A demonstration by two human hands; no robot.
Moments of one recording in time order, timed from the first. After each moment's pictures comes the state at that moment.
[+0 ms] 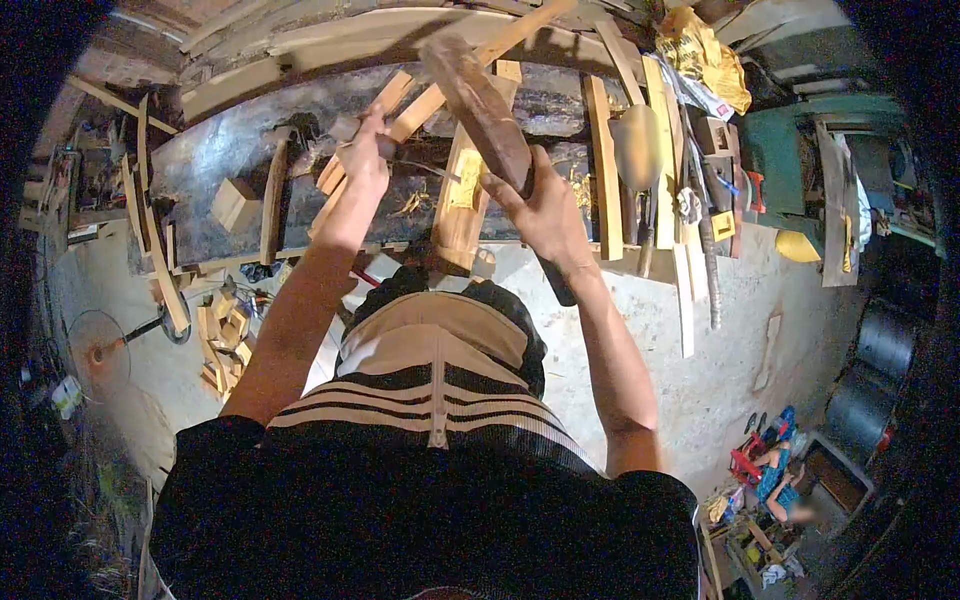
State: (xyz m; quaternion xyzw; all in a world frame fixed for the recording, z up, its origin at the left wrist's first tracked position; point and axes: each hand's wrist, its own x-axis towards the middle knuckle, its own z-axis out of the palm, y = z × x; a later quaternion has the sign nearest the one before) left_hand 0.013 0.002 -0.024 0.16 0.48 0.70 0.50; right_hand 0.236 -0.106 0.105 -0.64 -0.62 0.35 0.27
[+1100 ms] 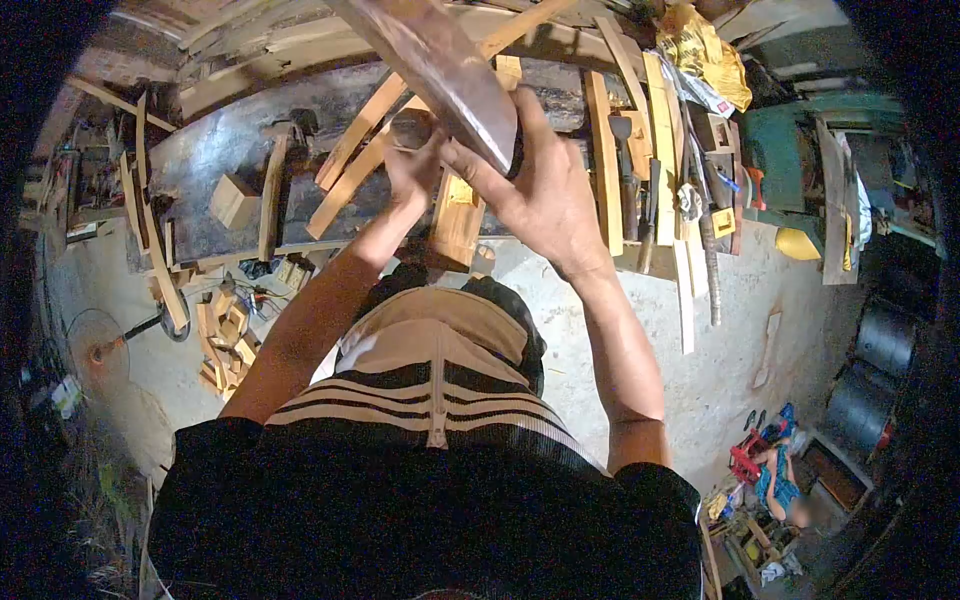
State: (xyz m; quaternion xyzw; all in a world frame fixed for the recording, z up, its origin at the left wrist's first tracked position) left_hand 0.076 -0.040 0.007 0.39 0.46 0.65 0.46; right_hand 0.210 -0.093 0.169 -0.53 -0.68 0.29 0.40
